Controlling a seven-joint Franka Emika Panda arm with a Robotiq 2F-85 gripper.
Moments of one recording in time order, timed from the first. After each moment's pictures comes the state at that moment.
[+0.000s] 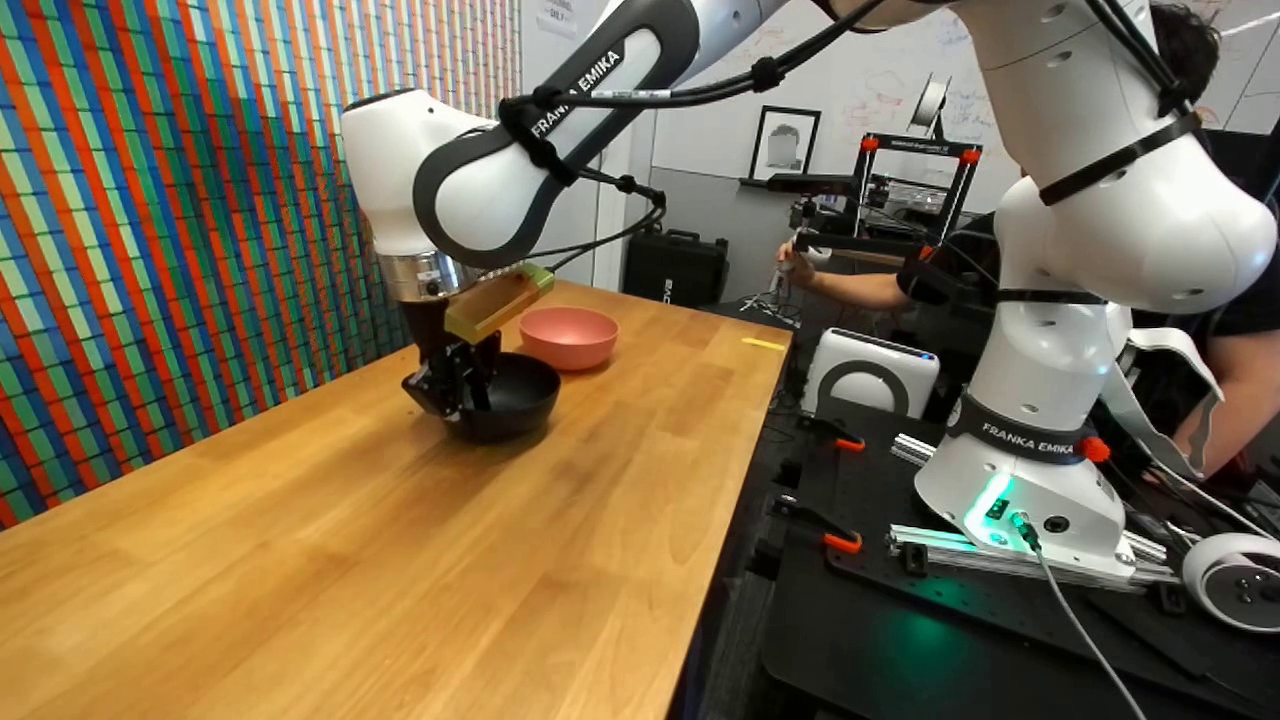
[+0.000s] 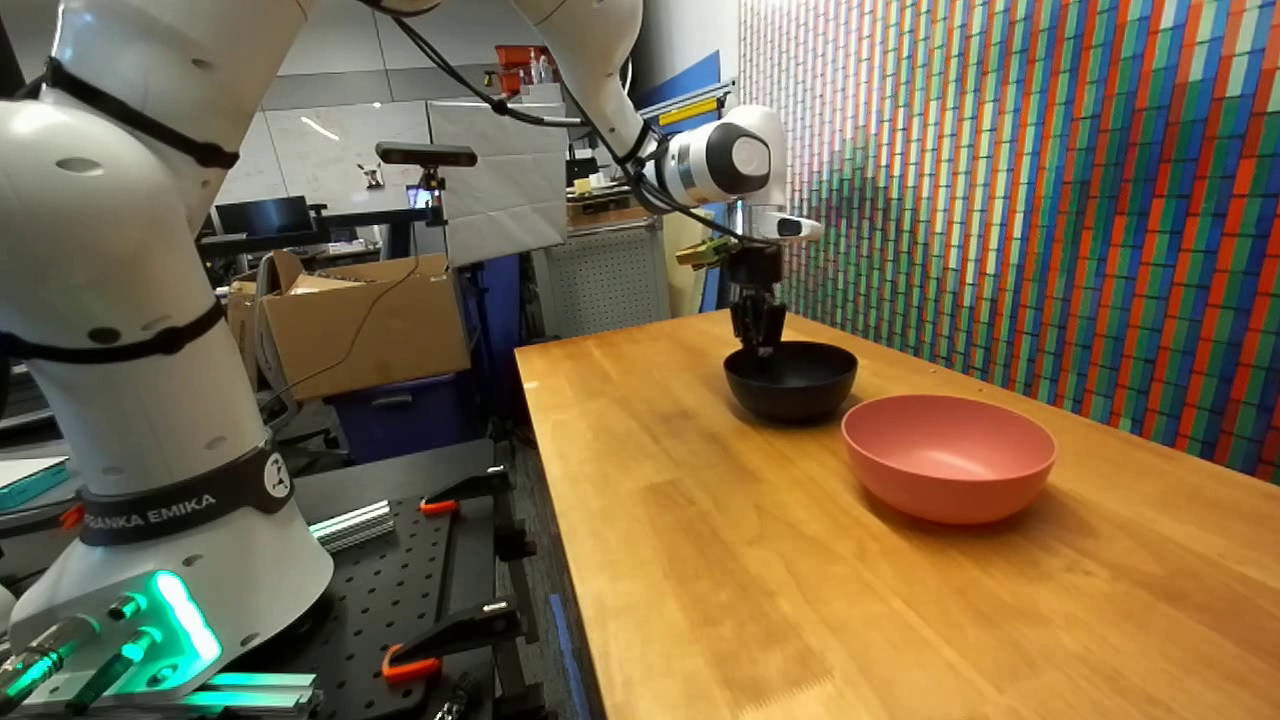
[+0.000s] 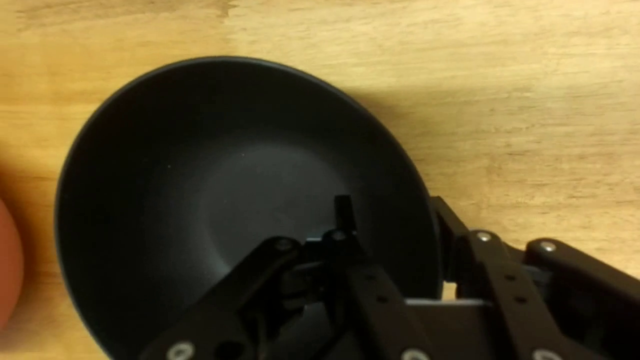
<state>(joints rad) 0.38 0.65 0.04 -1.70 -0.18 2.19 0.52</state>
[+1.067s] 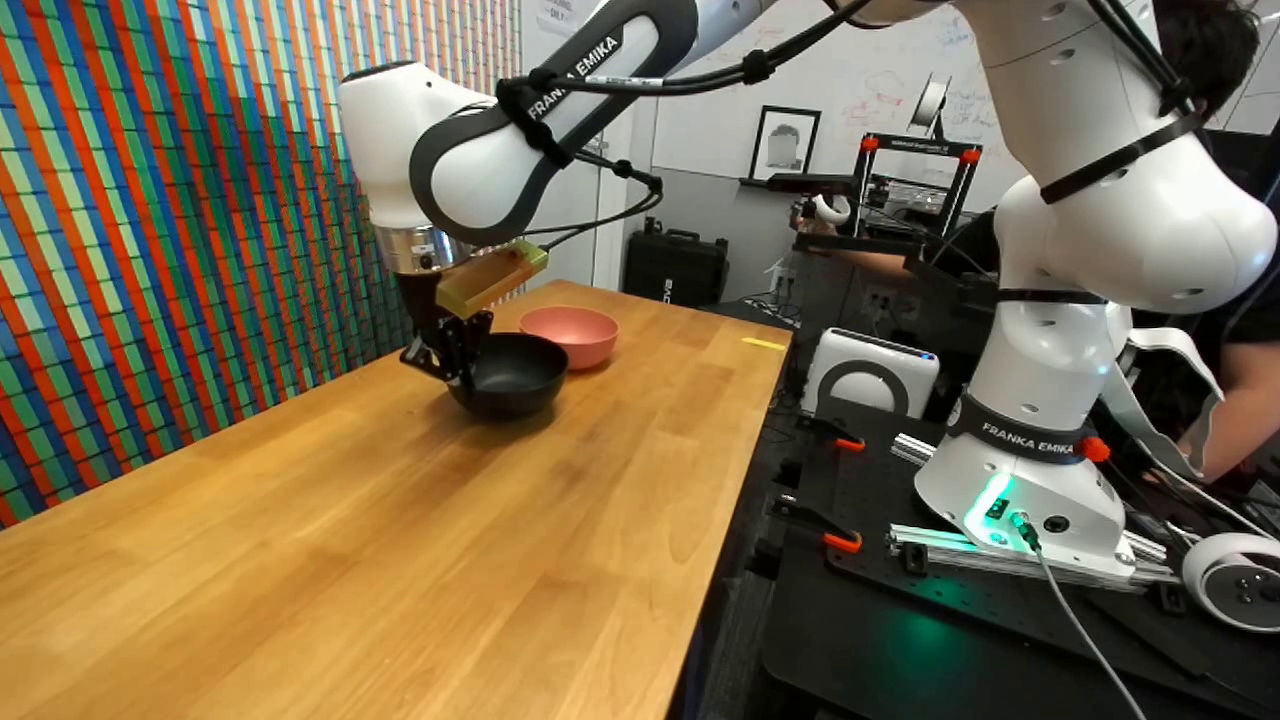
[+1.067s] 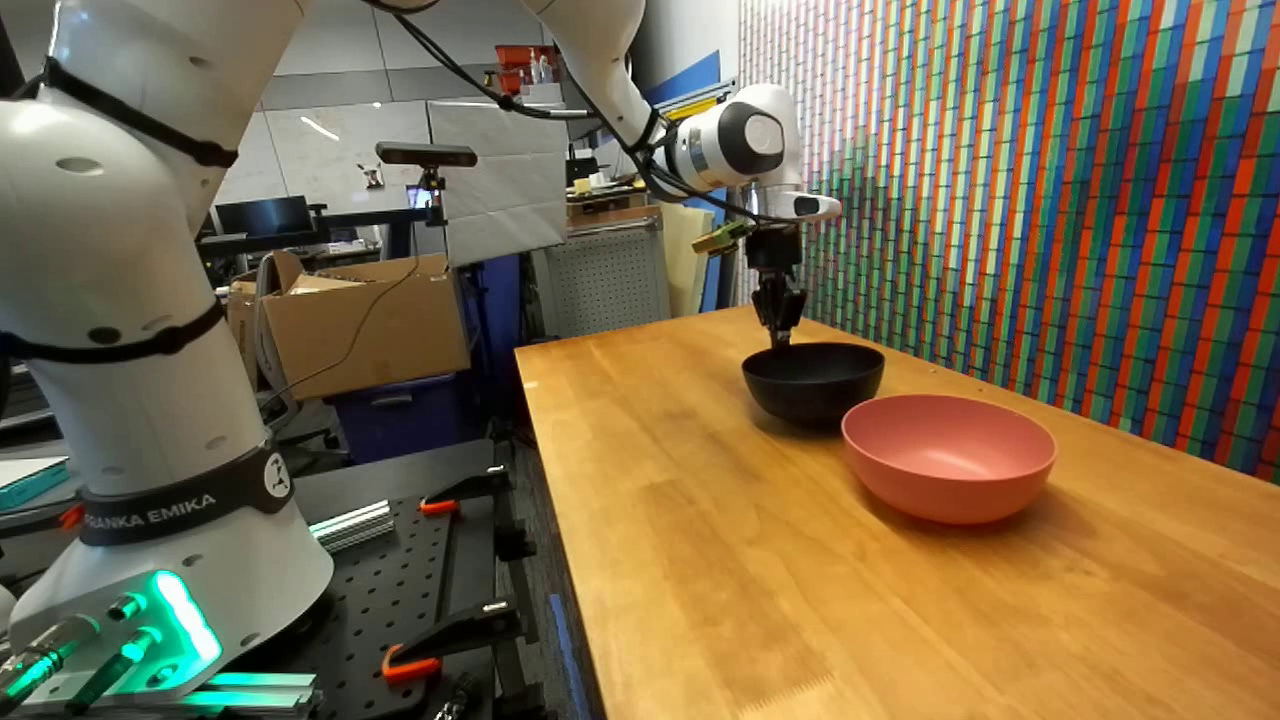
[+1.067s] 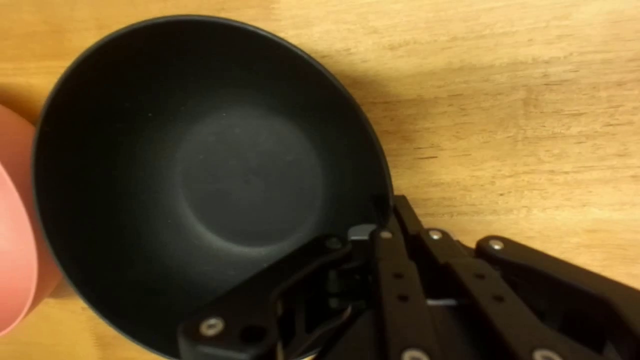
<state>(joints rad) 0.38 0.64 0.00 -1.66 -0.21 2.18 0.54</state>
